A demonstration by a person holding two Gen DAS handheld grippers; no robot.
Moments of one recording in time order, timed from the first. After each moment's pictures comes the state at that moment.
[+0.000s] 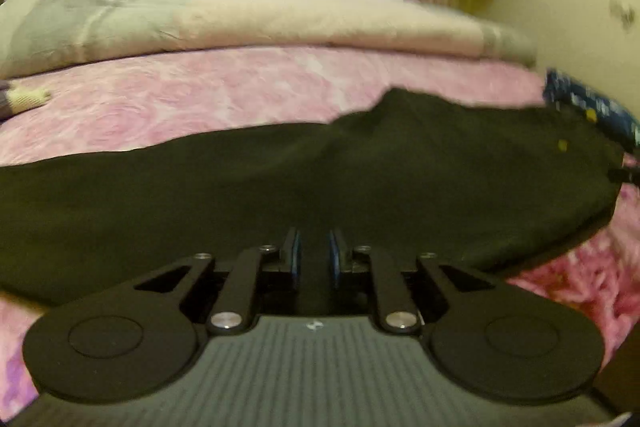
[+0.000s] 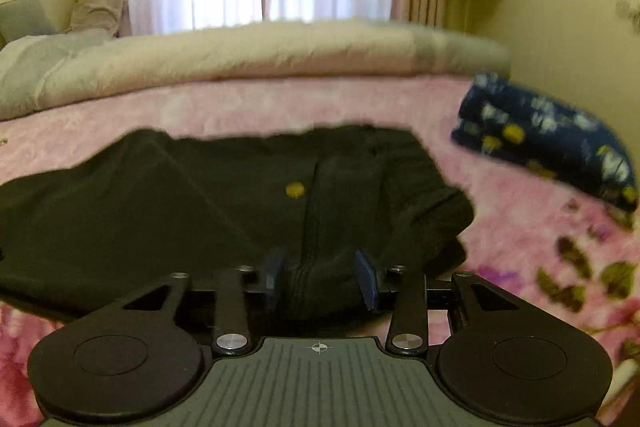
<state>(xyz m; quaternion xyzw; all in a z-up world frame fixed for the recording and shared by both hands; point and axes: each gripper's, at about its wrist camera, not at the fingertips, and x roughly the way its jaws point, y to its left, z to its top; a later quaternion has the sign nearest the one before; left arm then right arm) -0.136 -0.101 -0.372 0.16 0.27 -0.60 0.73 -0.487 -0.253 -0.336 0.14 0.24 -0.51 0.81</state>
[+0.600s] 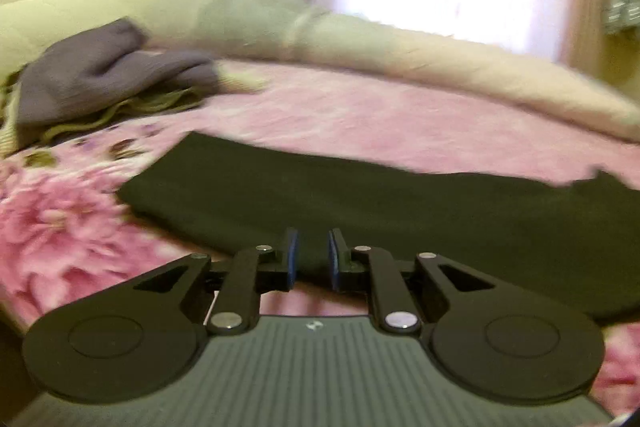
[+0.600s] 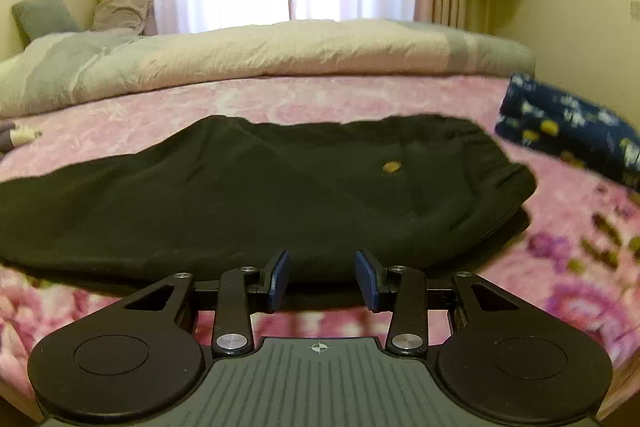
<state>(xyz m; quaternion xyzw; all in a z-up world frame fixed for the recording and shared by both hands) 0.038 -0.009 -0.371 0.11 0.29 -0.40 0.86 -0.432 -0.206 -0.346 0.18 0.25 -0.50 0.81</state>
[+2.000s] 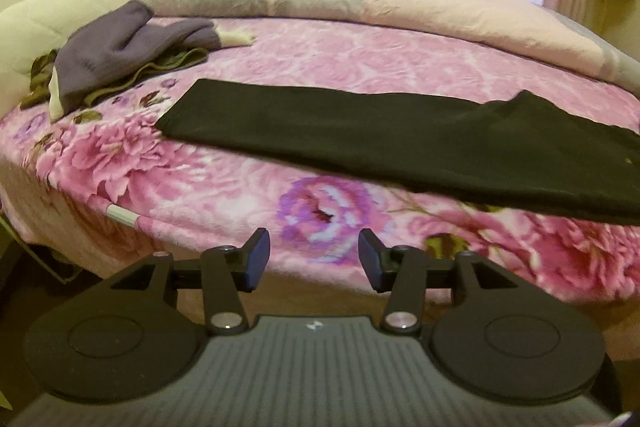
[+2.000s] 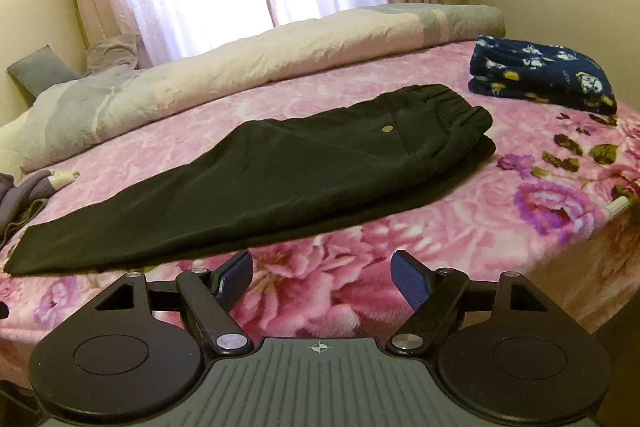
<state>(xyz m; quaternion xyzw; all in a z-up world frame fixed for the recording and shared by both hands) -0.115 0.075 -0.295 0.17 0.33 -0.42 0.83 -0.469 -0.087 -0.292 0.26 0.20 -0.50 0.80</state>
